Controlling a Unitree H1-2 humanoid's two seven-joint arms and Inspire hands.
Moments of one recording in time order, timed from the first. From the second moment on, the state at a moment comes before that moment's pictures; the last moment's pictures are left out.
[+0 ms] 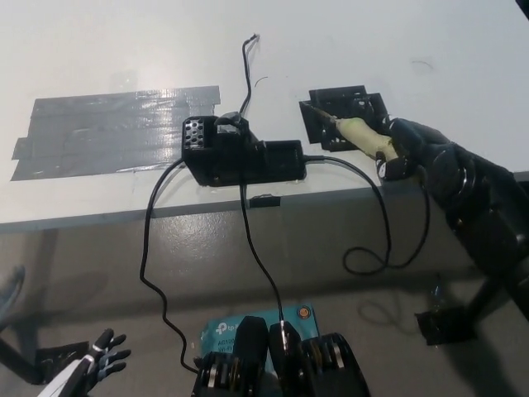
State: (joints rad) left_arm 0.12 0.43 -0.03 -0.16 -0.12 0.46 -0.30; right_arm -0.90 -0.31 0.50 0.72 -0.53 0.37 0.29
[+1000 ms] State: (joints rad) left_arm 0.10 0.44 -0.07 -0.15 -0.13 0.46 -0.34; right_arm -0.91 -0.31 0.53 0.72 -0.65 0.37 0.30
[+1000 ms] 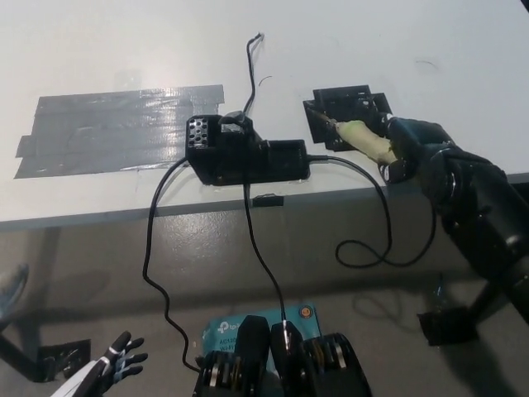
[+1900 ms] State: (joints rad) left_arm 0.07 0.47 -0.09 -0.15 -0.14 0.46 -0.39; right_arm -0.90 -0.26 0.57 0.73 -0.99 0.39 0.33
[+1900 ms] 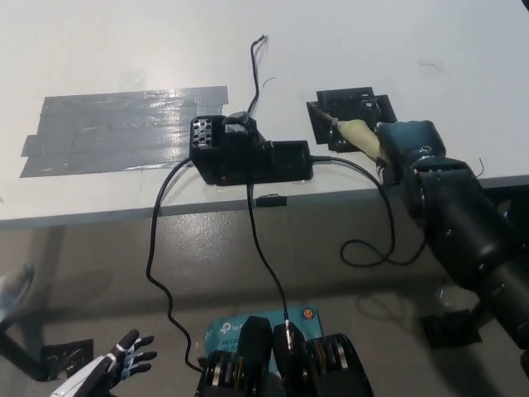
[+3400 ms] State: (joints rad) left_arm 0.09 0.50 -0.10 -0.13 -0.17 0.46 -0.40; right_arm -0.69 -0.40 0.29 0.56 -0.90 0.18 -0.03
